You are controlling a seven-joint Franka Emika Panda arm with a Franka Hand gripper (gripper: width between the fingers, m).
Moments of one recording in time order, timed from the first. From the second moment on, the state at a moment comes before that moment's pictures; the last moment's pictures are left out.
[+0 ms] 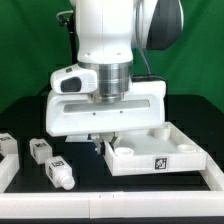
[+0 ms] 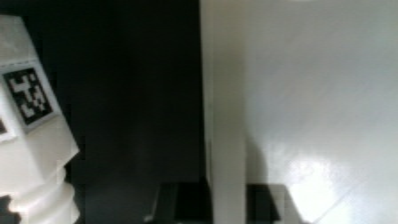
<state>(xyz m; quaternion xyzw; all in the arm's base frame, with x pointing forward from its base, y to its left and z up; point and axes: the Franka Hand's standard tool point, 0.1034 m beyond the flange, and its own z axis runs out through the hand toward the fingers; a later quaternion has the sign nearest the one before) 0.561 -0.036 0.047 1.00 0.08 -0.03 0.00</state>
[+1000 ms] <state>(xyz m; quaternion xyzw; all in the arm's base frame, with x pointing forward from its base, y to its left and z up) 0.595 -0.021 0.018 1.00 -0.05 -0.05 0.01</state>
